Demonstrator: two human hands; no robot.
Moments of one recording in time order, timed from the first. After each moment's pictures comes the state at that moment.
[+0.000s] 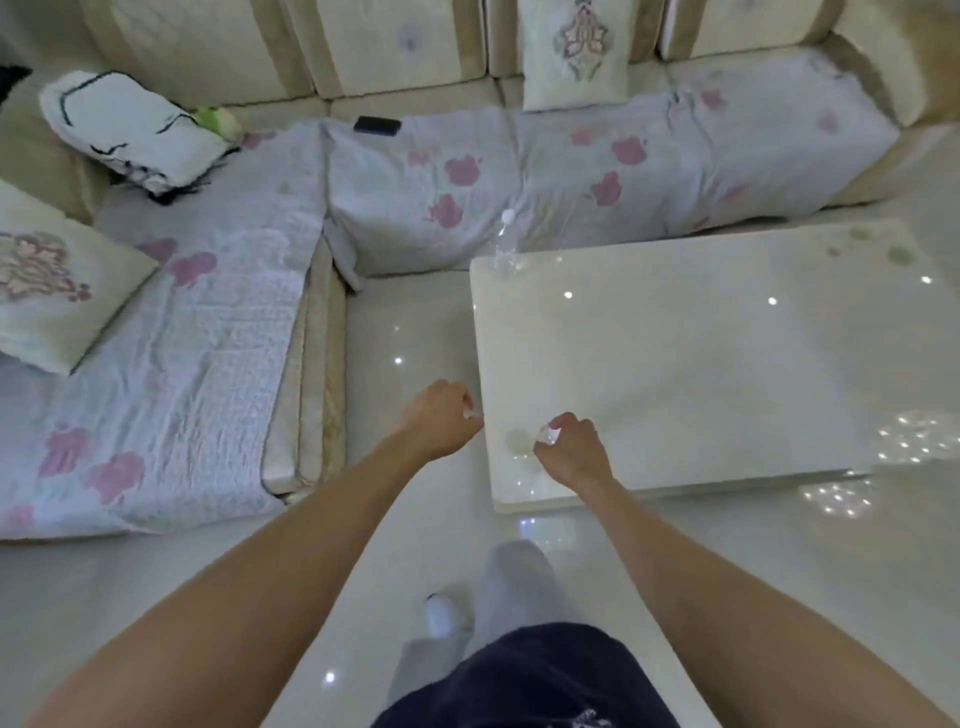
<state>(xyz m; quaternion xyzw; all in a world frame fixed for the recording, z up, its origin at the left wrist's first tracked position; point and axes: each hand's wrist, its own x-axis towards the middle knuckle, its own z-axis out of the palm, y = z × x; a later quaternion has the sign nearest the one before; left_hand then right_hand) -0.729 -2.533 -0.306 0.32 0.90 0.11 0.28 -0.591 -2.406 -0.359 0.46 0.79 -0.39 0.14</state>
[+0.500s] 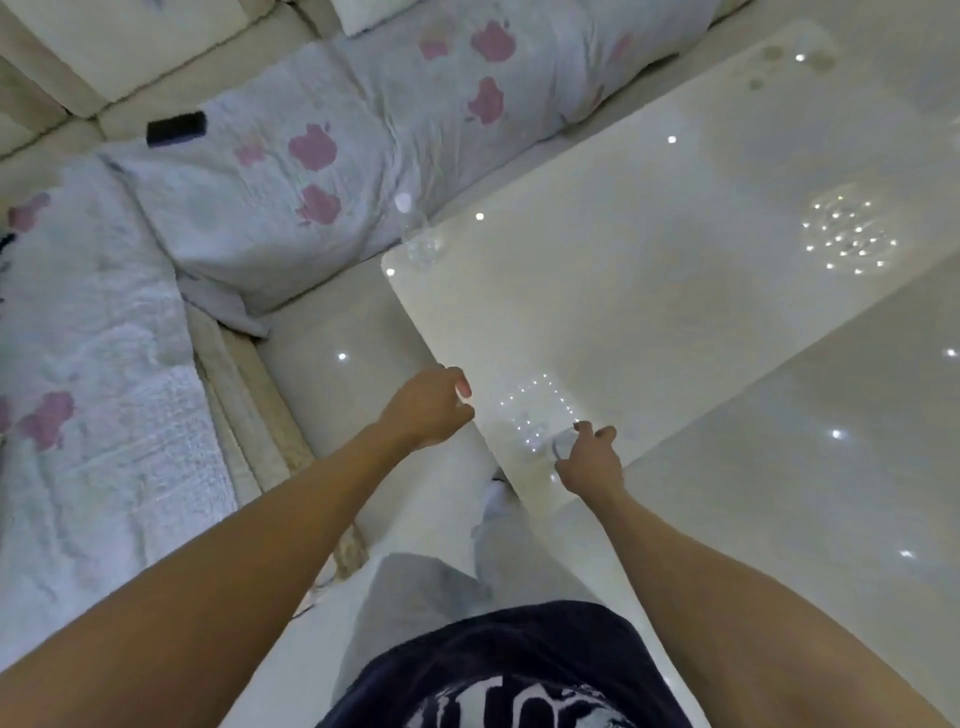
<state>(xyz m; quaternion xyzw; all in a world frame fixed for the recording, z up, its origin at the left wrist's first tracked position) -0.886 -2.413 -0.380 0.50 0.78 0.03 0.36 -0.669 -2.377 -0.463 0.66 0.62 -0.40 0.15</state>
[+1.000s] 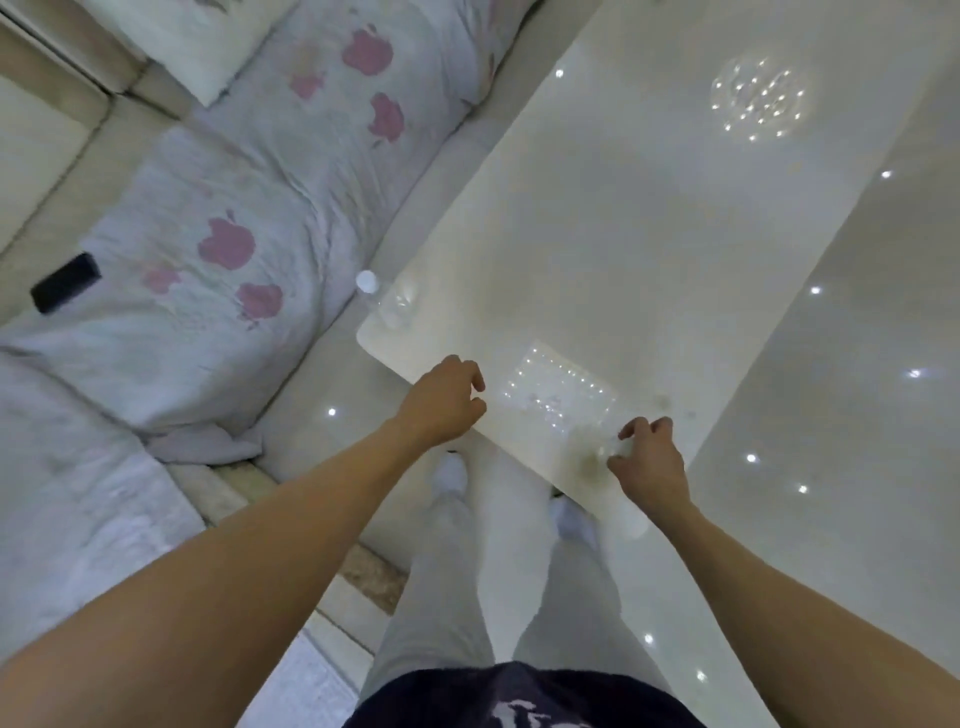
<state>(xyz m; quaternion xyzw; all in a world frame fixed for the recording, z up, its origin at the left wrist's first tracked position) -1.002 -2.278 -0.428 0.64 0.67 -0.08 0.37 -0.739 -2.345 -0.506 0.77 0.52 -0.36 0.03</state>
